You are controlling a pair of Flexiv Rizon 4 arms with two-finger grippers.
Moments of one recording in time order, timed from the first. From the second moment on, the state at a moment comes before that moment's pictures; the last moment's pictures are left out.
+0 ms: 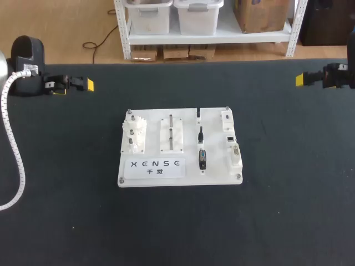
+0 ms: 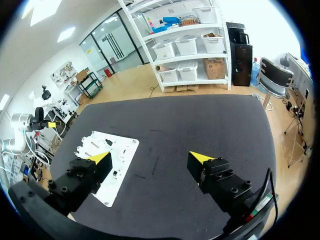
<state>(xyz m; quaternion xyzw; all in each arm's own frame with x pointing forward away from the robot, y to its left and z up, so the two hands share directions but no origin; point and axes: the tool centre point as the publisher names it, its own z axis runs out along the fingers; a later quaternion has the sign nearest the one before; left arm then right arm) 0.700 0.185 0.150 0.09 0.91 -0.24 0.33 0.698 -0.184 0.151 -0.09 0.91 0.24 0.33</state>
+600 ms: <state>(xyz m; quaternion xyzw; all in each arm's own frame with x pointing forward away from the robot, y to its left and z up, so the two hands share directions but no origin) 0.700 0.185 0.150 0.09 0.91 -0.24 0.33 0.723 -0.184 0.174 -0.13 0.91 0.20 0.34</state>
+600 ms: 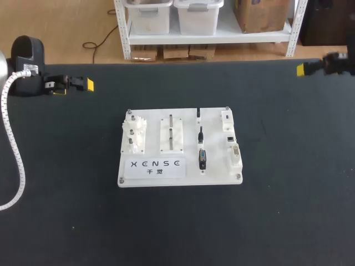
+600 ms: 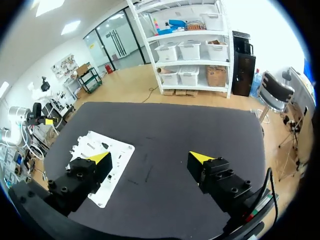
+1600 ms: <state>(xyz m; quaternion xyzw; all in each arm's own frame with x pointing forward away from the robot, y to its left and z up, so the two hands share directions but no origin) 0.700 0.185 0.150 0.09 0.91 -0.24 0.33 0.774 -0.037 0.112 -0.18 0.96 0.02 0.19</state>
